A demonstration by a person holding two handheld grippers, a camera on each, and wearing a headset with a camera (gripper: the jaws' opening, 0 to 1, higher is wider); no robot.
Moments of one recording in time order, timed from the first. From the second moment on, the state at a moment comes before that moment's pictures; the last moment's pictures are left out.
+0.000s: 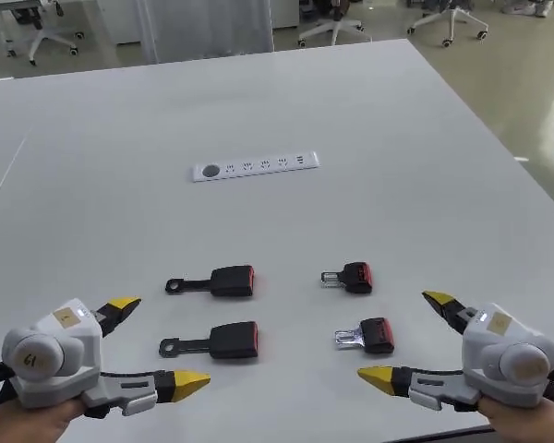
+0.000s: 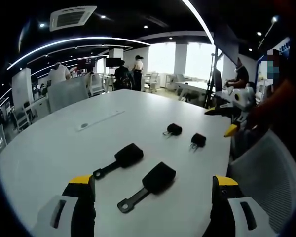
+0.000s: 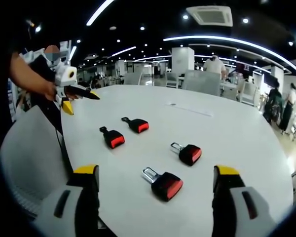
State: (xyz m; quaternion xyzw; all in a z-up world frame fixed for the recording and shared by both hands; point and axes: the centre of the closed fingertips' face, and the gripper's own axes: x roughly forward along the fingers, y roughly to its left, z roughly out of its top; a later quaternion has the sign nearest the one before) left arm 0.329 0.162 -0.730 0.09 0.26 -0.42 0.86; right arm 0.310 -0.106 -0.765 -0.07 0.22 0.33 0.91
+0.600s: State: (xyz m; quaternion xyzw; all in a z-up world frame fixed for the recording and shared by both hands) left arm 0.332 0.158 -0.734 0.10 0.26 -0.43 0.86; right arm 0.310 -0.106 -0.771 -0.08 0.23 0.34 0.91
